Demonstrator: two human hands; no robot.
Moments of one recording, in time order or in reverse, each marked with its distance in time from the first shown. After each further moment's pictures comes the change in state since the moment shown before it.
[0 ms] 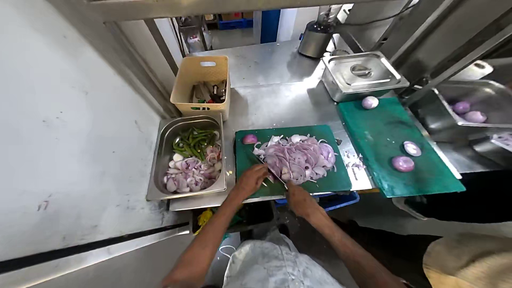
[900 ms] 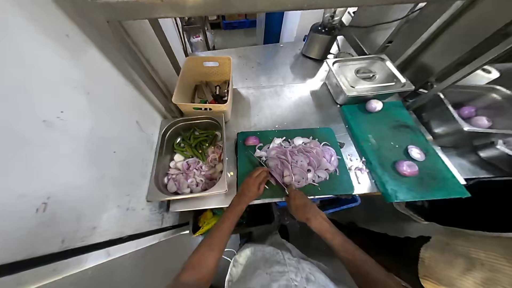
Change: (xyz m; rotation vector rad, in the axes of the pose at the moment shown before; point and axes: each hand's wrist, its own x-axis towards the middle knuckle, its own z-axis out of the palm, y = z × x) left_hand -0.015 -0.008 0.027 0.000 0.146 -0.020; right_hand -0.005 -0.004 -0.002 0.030 -0.056 -0.007
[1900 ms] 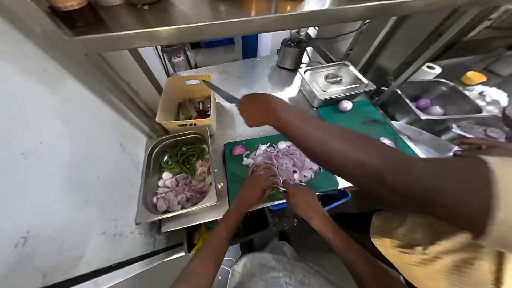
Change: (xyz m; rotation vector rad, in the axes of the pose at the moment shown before) left_hand 0.051 0.054 -0.019 0.209 -0.248 0.188; right_hand -0.023 0.008 -0.028 -0.113 0.237 -0.006
